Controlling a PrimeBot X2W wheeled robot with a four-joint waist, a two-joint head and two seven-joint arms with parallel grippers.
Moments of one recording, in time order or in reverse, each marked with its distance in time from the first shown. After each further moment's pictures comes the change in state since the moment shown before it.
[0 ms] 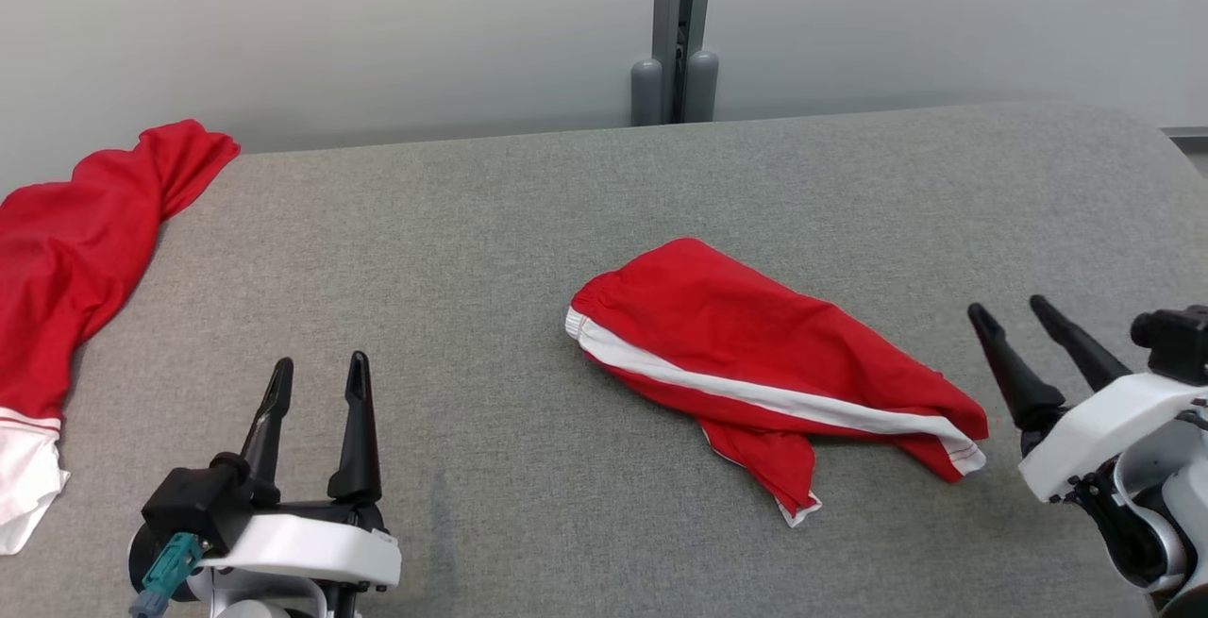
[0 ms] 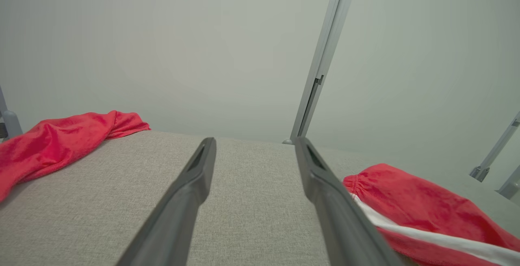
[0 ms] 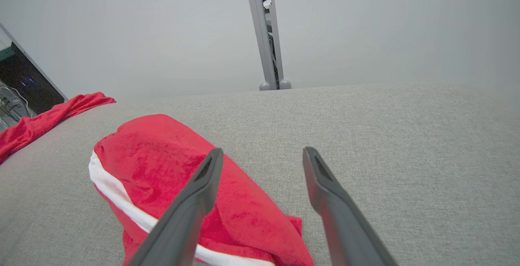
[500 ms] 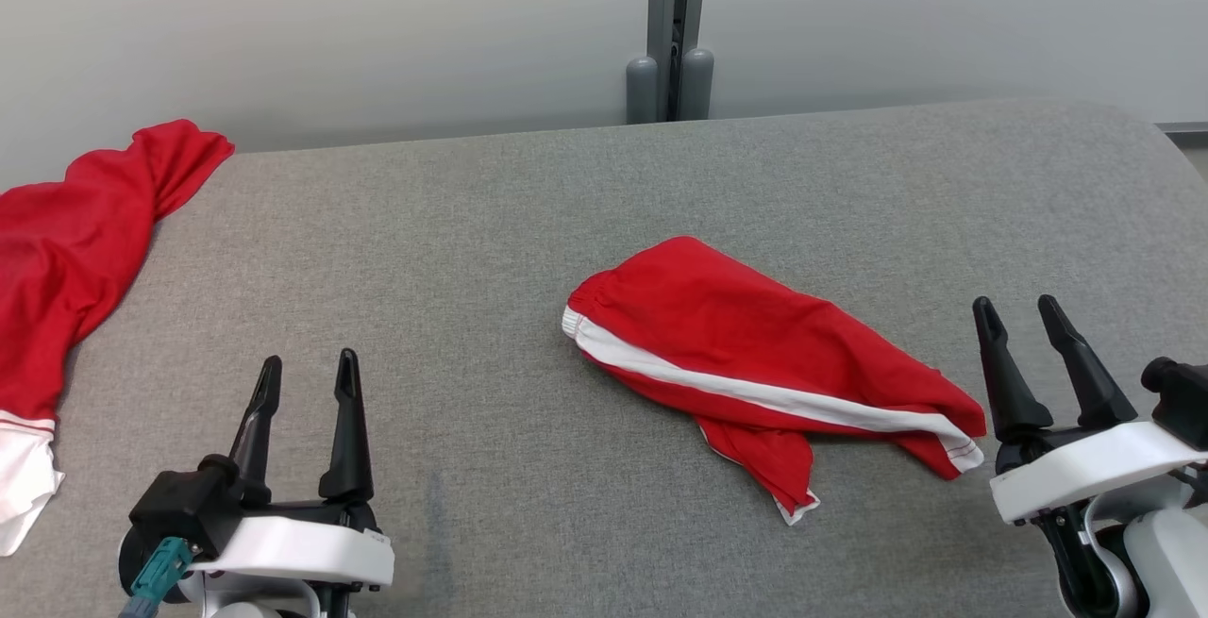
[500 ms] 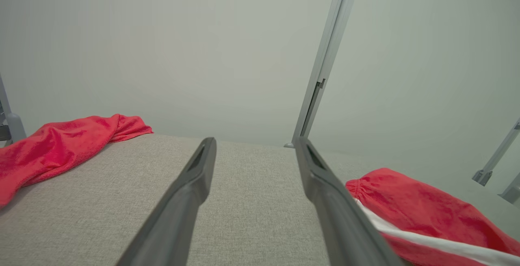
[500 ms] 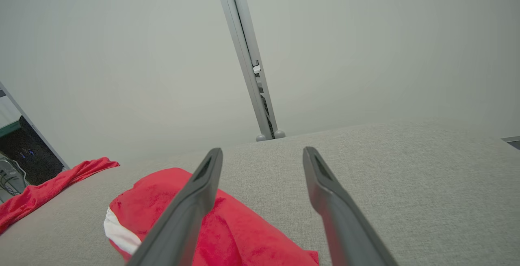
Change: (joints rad) left arm 0.015 0.006 0.021 -0.033 -0.002 0.006 0.000; right arm 0.155 0.174 -0.260 -0.134 -0.181 0.000 -0.155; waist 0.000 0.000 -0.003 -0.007
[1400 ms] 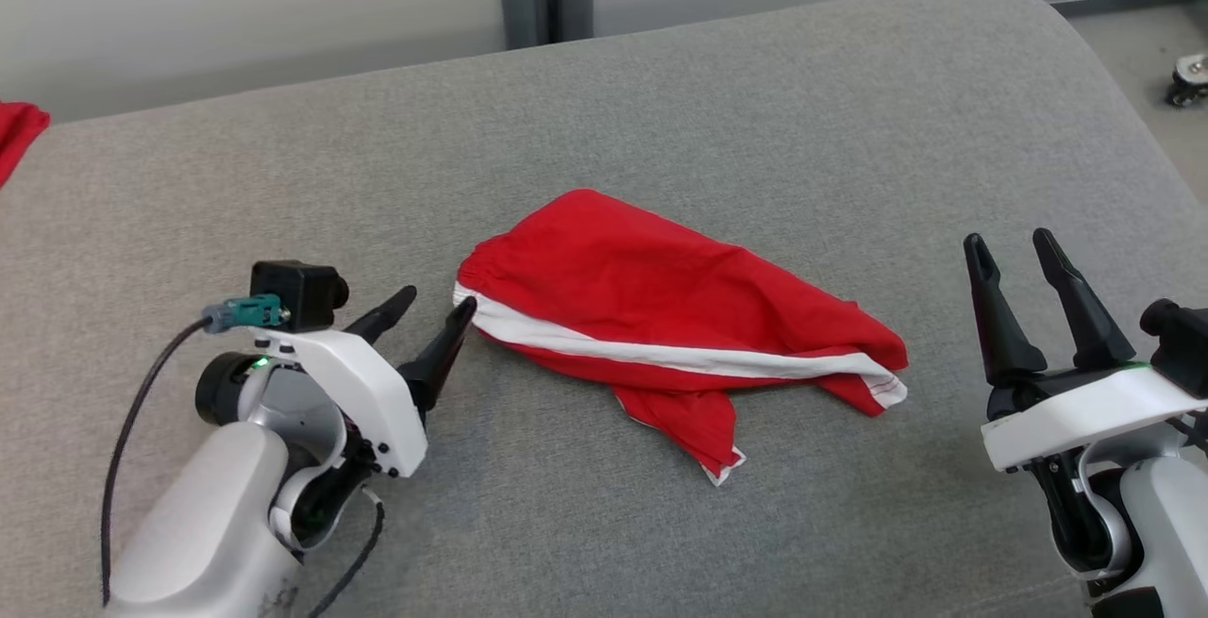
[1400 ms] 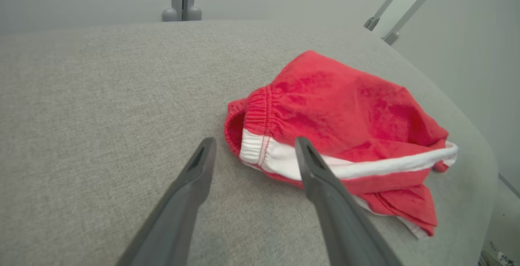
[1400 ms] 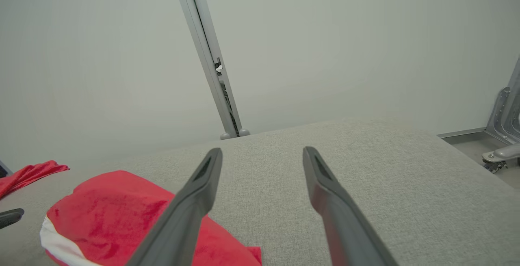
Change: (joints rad) left arm -0.403 0.210 -0.393 0.244 -0.385 -0.110 0.466; right arm -0.068 0.045 -0.027 -0.051 -0.072 0.000 0.032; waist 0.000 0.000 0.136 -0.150
